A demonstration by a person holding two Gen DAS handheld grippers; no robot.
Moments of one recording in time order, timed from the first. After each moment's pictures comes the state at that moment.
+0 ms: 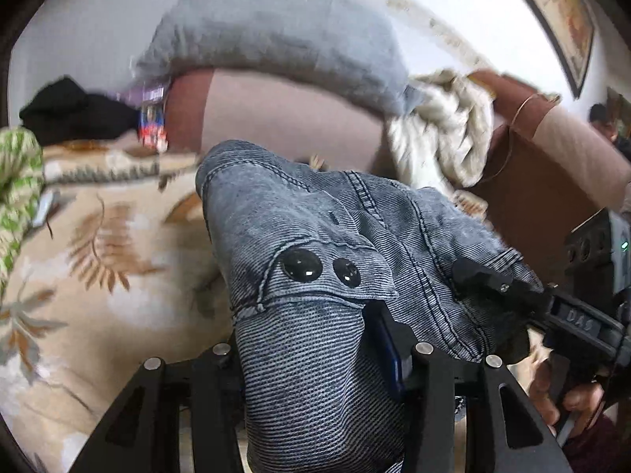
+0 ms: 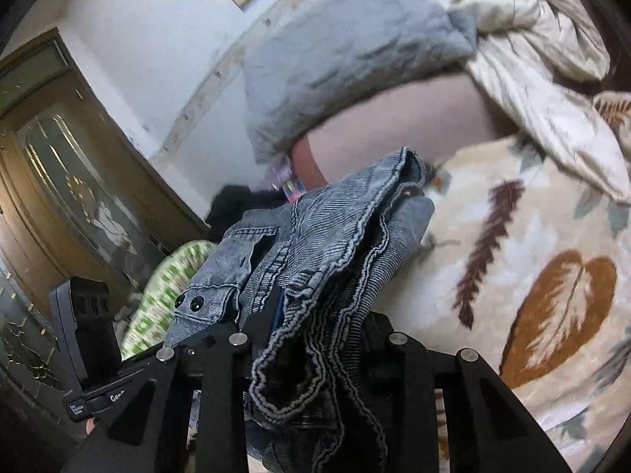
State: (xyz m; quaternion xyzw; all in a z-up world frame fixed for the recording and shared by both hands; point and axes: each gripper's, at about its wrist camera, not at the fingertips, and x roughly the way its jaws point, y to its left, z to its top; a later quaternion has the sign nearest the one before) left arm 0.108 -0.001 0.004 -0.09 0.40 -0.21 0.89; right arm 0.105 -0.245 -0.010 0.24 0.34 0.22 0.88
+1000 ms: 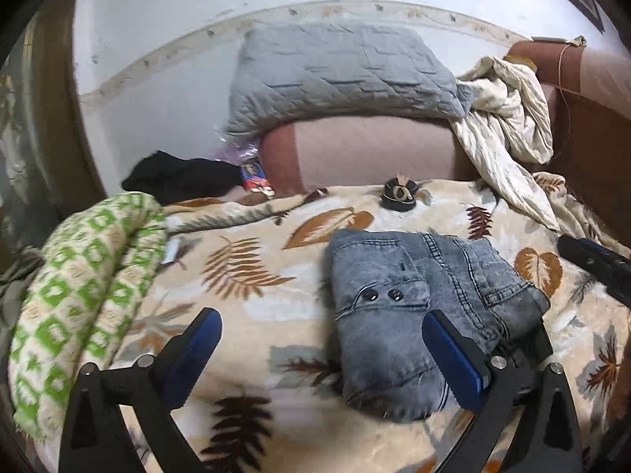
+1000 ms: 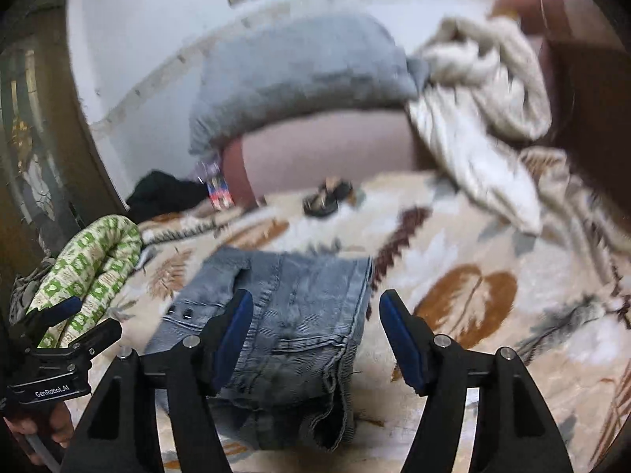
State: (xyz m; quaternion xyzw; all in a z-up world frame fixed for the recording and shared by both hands) left arm 0.023 0.010 0.030 0.06 0.30 -0.02 0.95; right arm 0.030 -0.240 0.002 0.12 0.26 0.08 0.95
